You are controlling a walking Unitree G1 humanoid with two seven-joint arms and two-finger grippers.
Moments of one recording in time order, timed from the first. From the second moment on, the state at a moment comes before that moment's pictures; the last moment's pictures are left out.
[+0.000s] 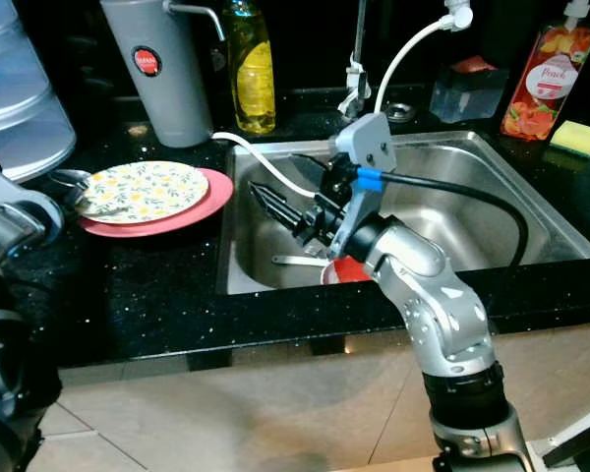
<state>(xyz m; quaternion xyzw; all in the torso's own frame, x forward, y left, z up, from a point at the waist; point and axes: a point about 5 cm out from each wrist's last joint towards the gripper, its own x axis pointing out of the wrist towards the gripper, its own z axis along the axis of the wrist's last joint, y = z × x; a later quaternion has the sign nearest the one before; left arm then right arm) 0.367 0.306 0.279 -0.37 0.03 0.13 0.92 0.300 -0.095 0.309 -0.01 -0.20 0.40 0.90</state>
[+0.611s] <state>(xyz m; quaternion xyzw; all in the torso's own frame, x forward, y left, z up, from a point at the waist) 0.354 0.305 0.331 -0.36 -0.13 0.06 0.92 0.300 -0.095 0.309 -0.01 -0.20 0.40 0.89</state>
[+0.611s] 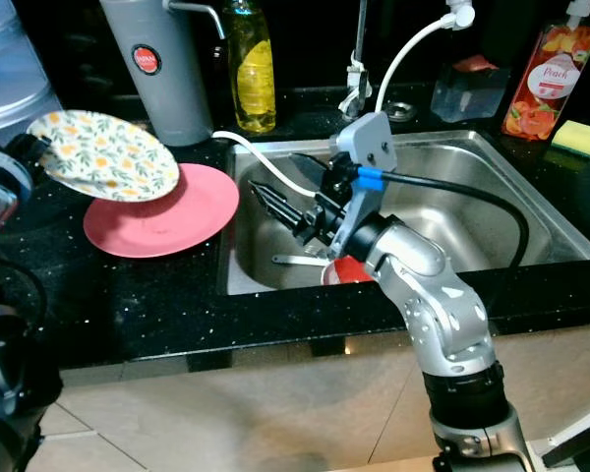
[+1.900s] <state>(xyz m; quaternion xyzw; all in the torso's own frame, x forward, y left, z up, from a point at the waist) 0.348 0.187 0.355 -0.49 -0.14 -0.31 0.80 0.318 -0.118 0.313 0.44 -0.13 0.39 0.80</state>
